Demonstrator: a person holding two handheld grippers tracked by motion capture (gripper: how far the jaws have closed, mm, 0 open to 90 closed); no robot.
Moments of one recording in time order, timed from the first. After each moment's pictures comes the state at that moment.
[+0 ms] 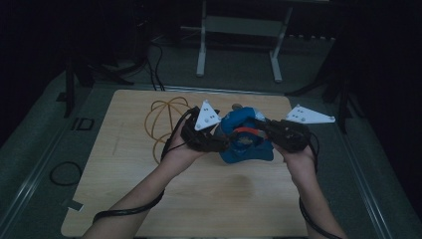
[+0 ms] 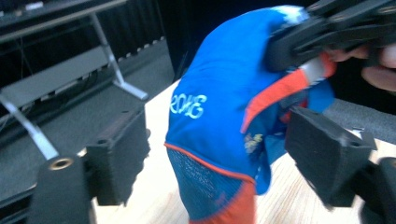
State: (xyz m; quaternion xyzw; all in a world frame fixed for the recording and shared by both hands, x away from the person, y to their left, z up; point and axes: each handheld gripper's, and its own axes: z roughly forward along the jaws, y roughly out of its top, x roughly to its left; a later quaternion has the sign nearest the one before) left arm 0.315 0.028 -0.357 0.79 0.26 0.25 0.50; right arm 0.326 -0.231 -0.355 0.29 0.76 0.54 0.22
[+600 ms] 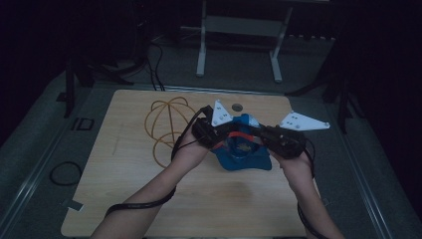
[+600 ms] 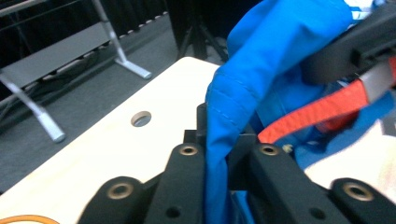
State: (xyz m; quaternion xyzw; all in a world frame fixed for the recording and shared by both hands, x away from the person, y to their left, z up) left arm 0.329 0.005 -0.366 0.81 0.26 0.26 0.45; right arm 0.313 -0.221 -0.361 0.27 0.77 0.54 0.22
